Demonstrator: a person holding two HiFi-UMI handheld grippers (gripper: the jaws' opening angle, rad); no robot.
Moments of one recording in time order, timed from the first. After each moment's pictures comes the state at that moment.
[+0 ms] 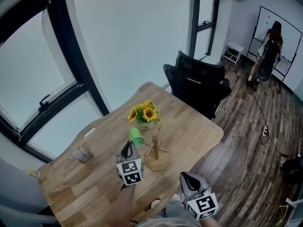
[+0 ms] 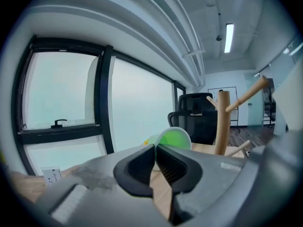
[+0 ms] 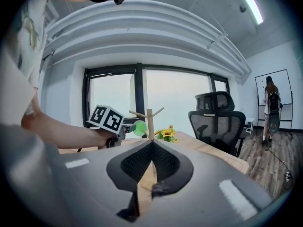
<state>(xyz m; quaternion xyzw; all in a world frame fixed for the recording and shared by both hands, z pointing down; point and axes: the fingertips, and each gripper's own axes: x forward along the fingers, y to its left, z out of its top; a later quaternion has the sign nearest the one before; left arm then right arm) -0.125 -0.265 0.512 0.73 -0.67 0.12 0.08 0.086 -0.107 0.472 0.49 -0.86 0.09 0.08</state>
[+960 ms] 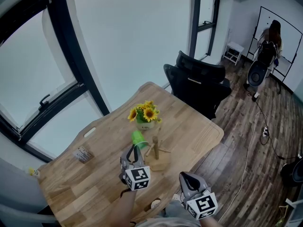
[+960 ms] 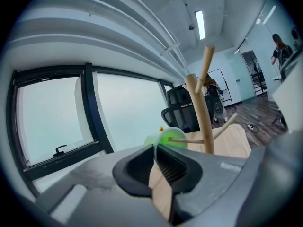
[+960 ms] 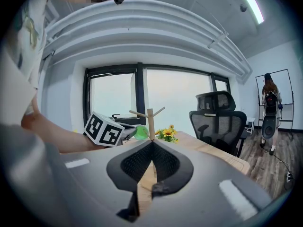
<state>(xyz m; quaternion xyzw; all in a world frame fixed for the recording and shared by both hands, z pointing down) -0.105 -0.249 0.529 0.73 -0.65 0.20 -0.04 0.083 -0.108 0.473 0.48 -0.87 0.09 0.08</state>
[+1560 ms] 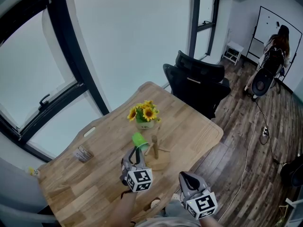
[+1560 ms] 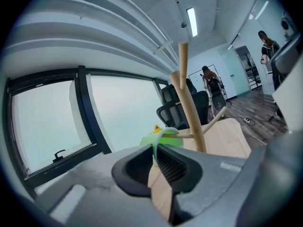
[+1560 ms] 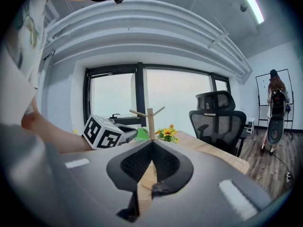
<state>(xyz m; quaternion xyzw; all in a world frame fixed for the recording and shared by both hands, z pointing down) -0.092 -0.238 0.538 0.74 -0.63 0.23 -0.06 0.085 -0.104 0.475 0.48 -0.87 0.09 0.08</state>
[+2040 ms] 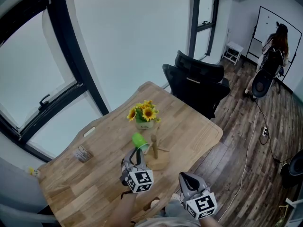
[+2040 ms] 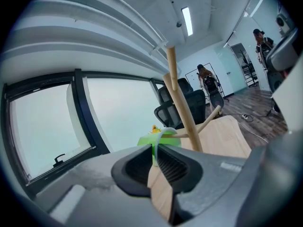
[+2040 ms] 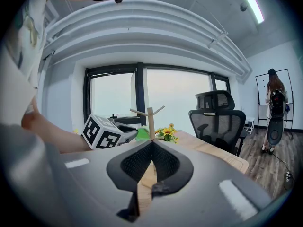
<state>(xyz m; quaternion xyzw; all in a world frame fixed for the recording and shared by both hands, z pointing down) -0.084 -0.234 0.539 0.74 -0.62 0.25 -0.07 0.089 -0.102 0.477 0.48 -0.87 0.09 0.08</state>
